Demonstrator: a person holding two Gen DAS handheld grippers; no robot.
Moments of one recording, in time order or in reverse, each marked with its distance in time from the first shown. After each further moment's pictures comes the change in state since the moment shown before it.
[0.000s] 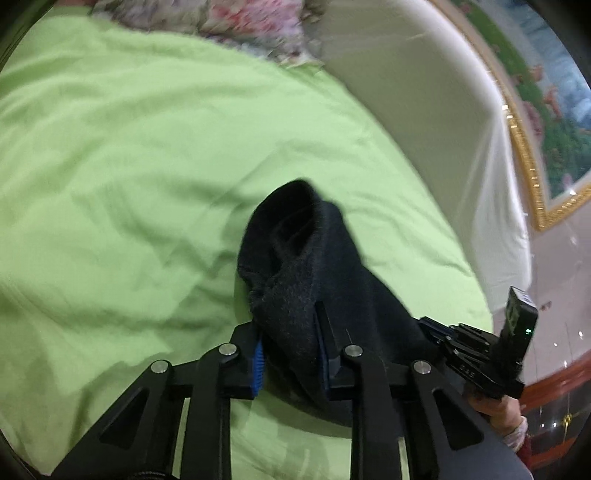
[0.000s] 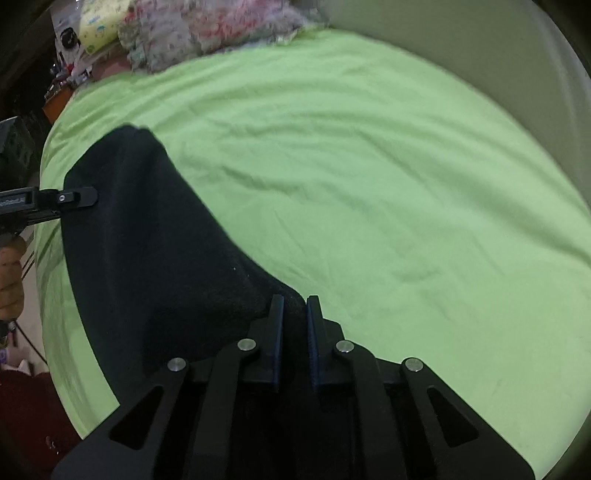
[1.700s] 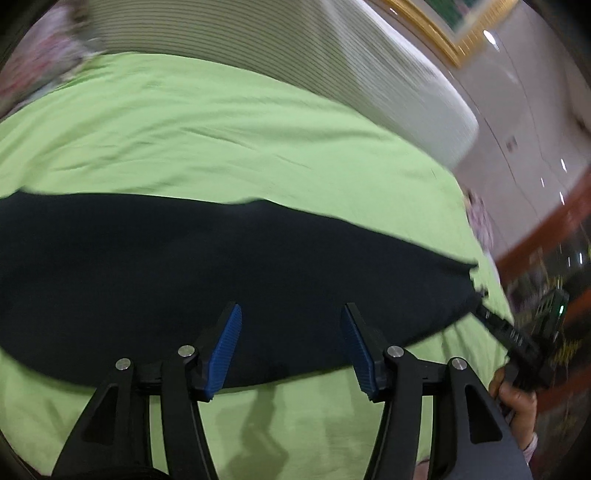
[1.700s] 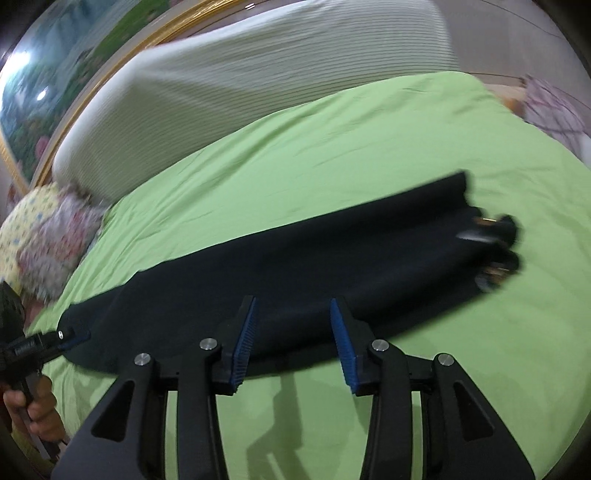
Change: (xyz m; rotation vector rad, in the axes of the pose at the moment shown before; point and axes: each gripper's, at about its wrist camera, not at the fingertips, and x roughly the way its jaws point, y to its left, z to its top) left arm 0.068 -0.193 -0.110 0.559 0.252 -0.088; right arm -0.167 -0.062 -0.266 0.960 -0.382 -0.338
